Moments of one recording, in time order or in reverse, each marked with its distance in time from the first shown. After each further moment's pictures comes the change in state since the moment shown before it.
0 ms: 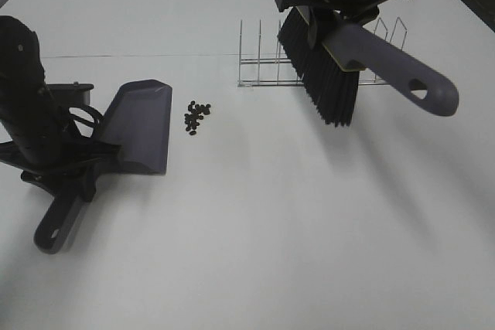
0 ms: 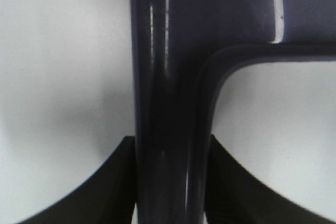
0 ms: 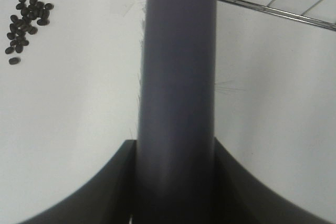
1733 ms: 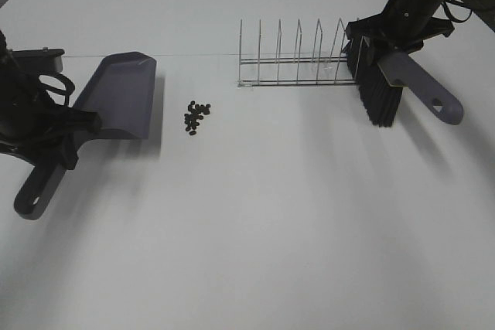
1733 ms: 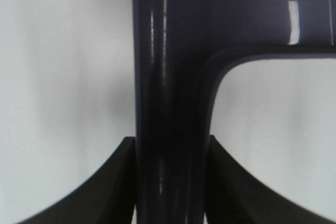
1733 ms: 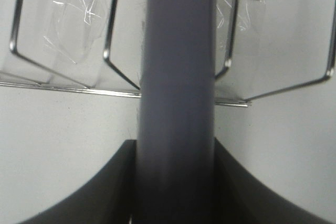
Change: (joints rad) left arm 0.078 -0.112 0.000 -0.010 -0.023 0.044; right arm -0.316 0.397 -0.324 0.062 -0.089 -0.170
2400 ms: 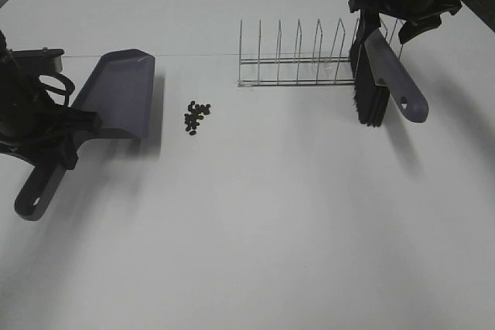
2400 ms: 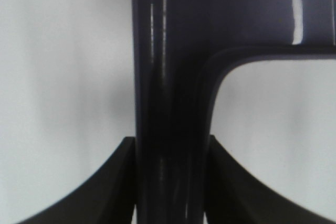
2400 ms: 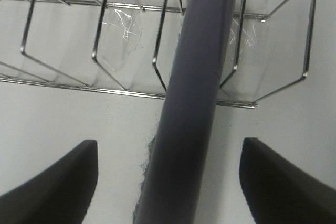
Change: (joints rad) left arm 0.000 0.000 0.000 0.000 0.000 -0.003; right arm 0.000 -0.091 0.040 0.063 0.005 -0.034
